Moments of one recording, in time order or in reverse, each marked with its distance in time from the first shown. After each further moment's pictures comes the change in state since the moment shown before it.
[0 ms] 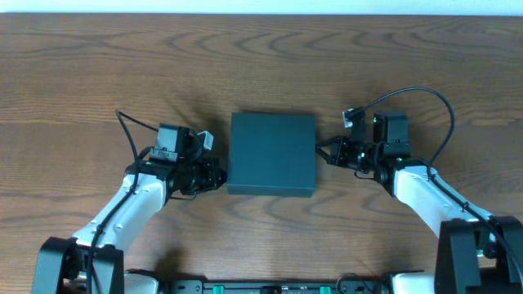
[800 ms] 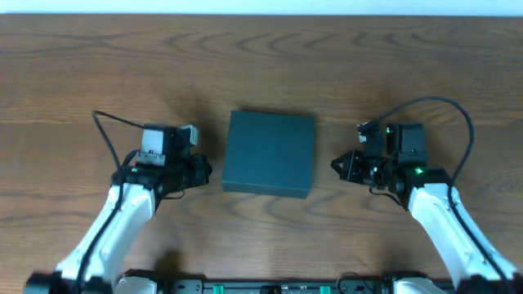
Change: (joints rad) left arm 0.054 -0.112 0.002 -0.043 -0.159 0.056; right arm -0.028 -0.213 0.003 -0.382 0.164 -0.101
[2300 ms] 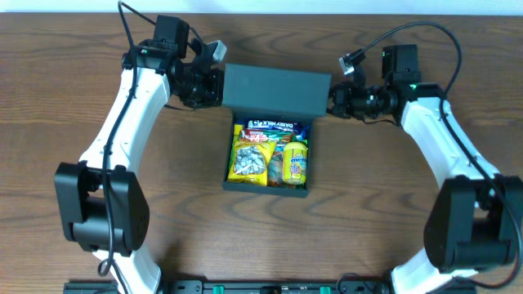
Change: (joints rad) left arm -0.009 0.556 0.972 -0.533 0.232 0.252; right arm -0.014 0.449 0.623 -0.163 -0.360 -0.115
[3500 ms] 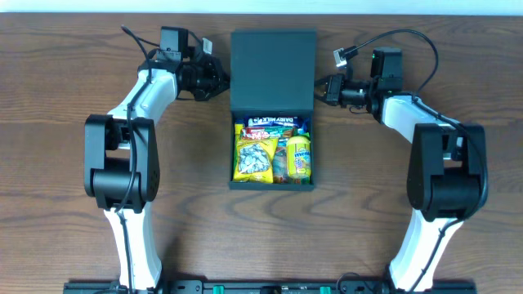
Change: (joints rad) left arm 0.056 0.303 -0.029 0.540 0.087 -0.474; right arm -0.021 0.339 -0.004 0.651 -0.208 0.241
